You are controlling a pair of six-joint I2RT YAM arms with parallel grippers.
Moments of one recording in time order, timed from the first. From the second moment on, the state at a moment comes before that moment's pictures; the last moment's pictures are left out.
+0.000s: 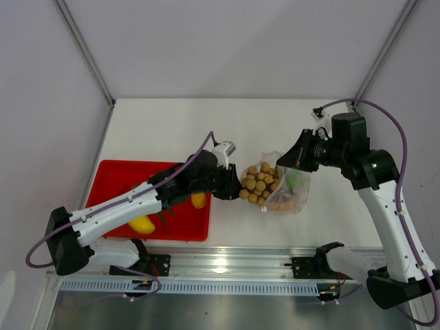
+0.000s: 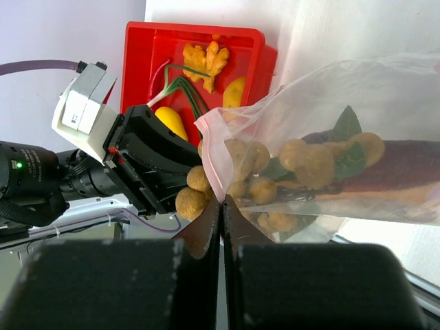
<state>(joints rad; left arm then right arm) -0.96 1.23 1.03 -0.35 0.13 -0.68 0.32 1.08 1.45 -1.00 -0.49 0.61</state>
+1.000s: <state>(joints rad) -0.96 1.30 1.10 -0.38 0.09 -0.73 0.32 1.07 1.44 -0.99 -0.51 0.61</state>
